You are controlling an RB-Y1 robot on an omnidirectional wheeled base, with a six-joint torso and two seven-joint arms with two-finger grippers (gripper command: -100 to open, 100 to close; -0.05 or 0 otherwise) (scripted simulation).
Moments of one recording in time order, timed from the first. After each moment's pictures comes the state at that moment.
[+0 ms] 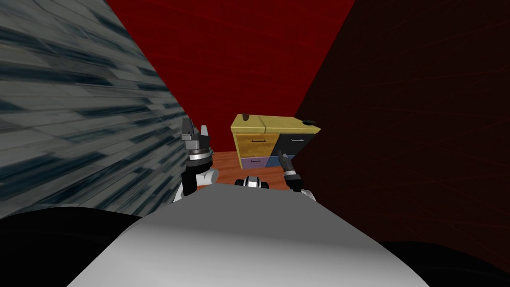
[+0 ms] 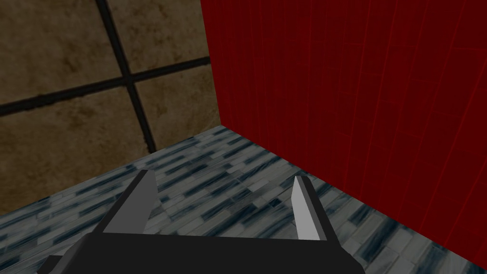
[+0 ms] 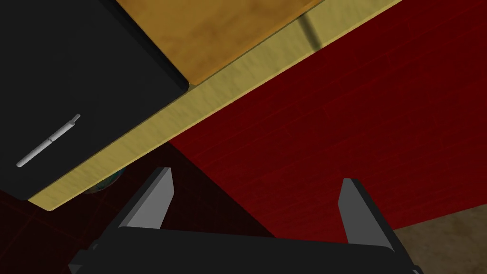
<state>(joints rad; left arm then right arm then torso) 0.47 0.00 0.05 -2.40 0.07 -0.52 -0.16 0.63 -0.20 0.15 -2.27 0.51 -0.15 0.29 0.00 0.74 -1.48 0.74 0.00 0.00</state>
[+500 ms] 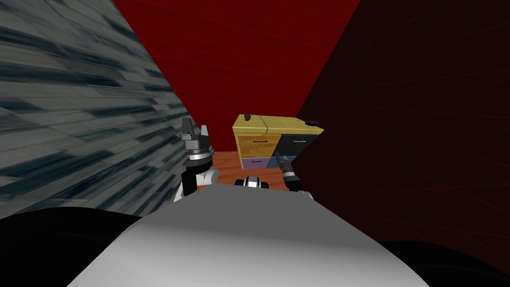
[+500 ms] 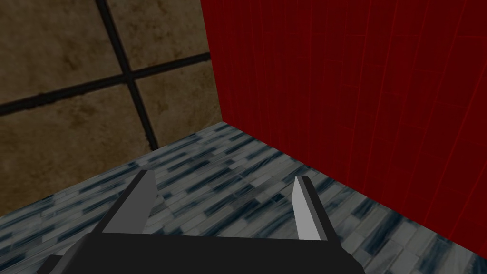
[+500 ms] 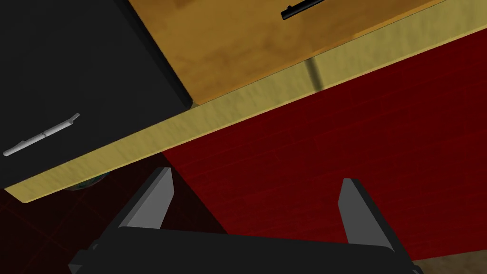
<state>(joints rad) 0.47 0.00 0.05 -2.40 0.07 -0.52 -0.16 0.66 -0.20 0.17 -2.27 0.65 -0.09 0.33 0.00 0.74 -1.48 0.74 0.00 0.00</state>
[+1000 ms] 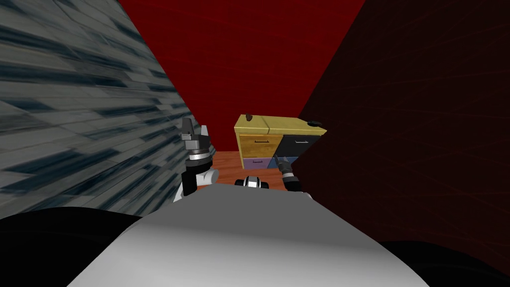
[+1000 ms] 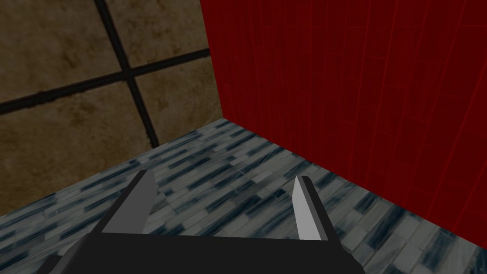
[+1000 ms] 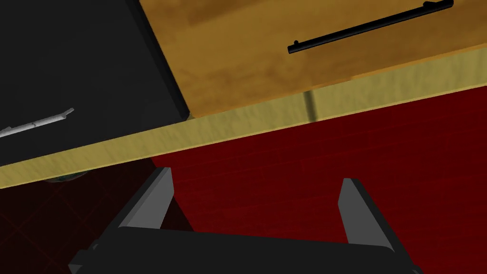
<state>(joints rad) 0.47 0.00 0.05 -2.40 0.07 -0.52 -0.16 0.68 -0.21 0.20 -2.27 0.78 -0.03 0.35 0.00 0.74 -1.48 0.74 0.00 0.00</state>
